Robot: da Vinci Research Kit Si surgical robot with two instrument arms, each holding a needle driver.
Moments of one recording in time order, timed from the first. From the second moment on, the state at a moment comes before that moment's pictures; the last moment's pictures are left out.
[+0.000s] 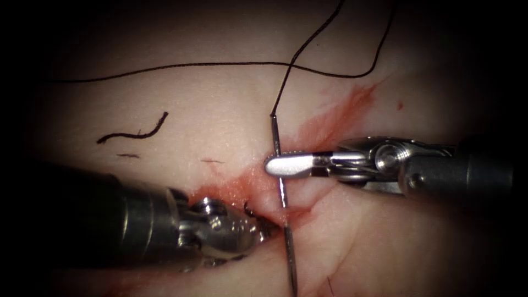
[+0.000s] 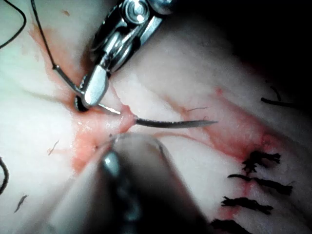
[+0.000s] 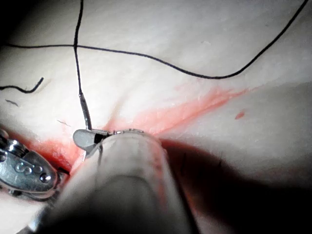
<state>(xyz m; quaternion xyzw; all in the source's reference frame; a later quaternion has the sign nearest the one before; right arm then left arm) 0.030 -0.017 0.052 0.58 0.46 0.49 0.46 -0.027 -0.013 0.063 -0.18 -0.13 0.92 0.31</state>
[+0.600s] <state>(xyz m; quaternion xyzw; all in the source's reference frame) 0.029 -0.014 0.054 0.52 0.48 0.54 0.45 -0.024 -0.008 0.055 -0.24 -0.16 0.90 0.33</state>
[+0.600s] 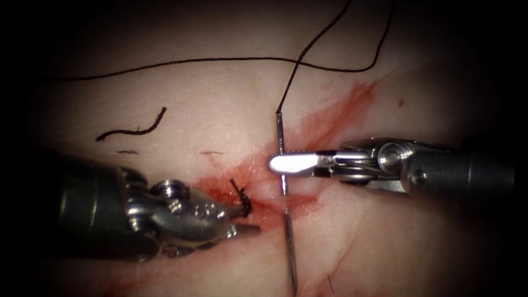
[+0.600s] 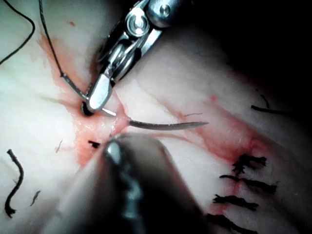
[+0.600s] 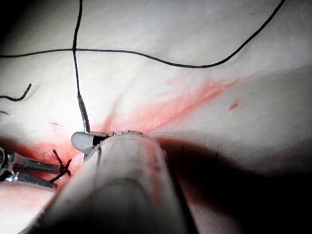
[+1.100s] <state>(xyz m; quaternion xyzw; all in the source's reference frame) 0.028 -0.013 0.053 0.51 0.49 0.58 0.39 -0.025 -0.006 0.050 -0.40 -0.09 0.91 -0.01</state>
